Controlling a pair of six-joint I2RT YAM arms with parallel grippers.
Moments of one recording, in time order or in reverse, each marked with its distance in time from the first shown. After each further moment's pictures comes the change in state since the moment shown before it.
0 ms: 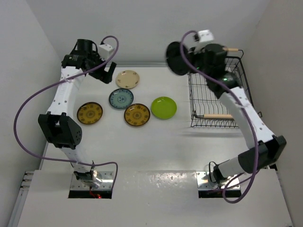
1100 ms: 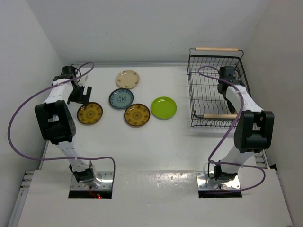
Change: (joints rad) left arm 0.310 0.098 -0.405 0.164 -0.336 -0.084; right arm -0.449 0.214 -0.285 -0.155 0.550 -0.418
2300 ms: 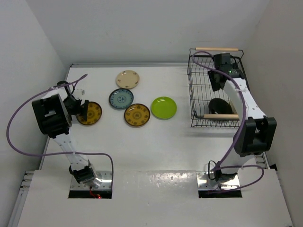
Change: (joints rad) left arm 0.143 0.144 -0.098 0.014 0.190 0.060; right arm 0.099 -0.017 0.233 -0.195 -0.065 0.114
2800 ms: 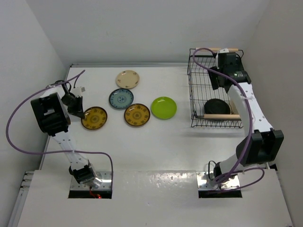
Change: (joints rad) left arm 0.028 0.083 0.109 -0.102 0.198 0.018; right arm 0.057 -0.153 0.006 0.000 -0.043 -0.037
